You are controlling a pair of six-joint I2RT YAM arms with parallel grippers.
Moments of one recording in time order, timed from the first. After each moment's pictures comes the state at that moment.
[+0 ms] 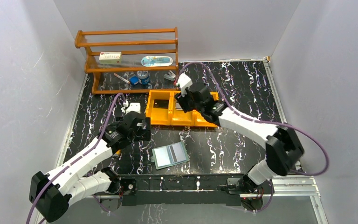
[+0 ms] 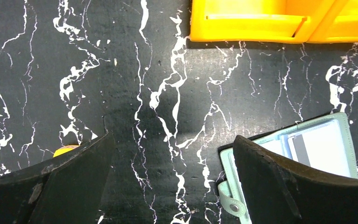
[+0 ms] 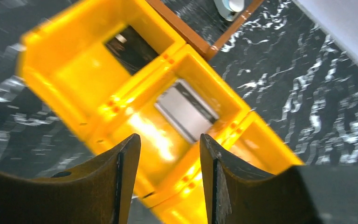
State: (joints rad) left arm -0.67 0.95 0.71 -0.69 -0.42 -0.49; right arm 0.79 1.57 1.14 -0.09 0.15 -0.23
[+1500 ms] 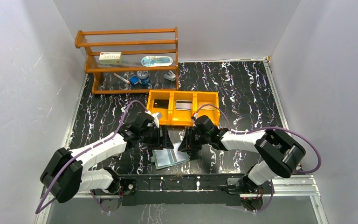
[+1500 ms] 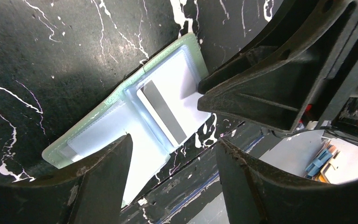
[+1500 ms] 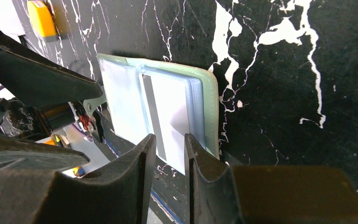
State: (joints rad) left arm -0.69 1.19 0.60 -0.30 0.33 -0.71; right arm 0.85 1.49 0.58 0.12 -0.37 0.95
